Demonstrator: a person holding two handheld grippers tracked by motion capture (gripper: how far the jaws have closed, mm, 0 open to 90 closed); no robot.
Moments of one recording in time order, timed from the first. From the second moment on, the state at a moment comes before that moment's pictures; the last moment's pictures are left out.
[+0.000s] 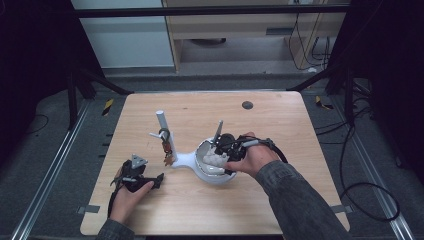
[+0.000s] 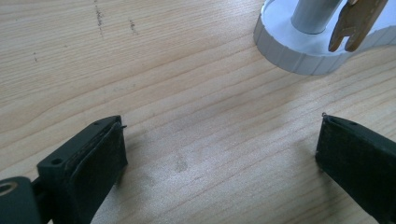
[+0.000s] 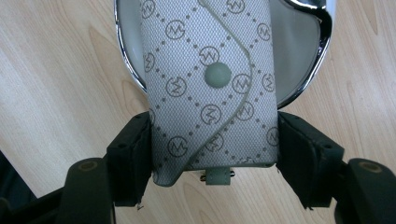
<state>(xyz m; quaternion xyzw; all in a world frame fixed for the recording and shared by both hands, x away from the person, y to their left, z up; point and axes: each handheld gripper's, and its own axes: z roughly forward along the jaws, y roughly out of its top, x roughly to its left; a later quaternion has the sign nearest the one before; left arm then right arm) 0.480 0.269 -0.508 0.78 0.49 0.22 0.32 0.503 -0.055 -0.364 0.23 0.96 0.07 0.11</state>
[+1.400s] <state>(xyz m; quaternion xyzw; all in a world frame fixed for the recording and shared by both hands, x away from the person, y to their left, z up) 0.480 0.268 -0.508 0.79 0.48 0.21 0.32 0.519 -0.037 -0.371 0.23 0.96 0.07 0.11</state>
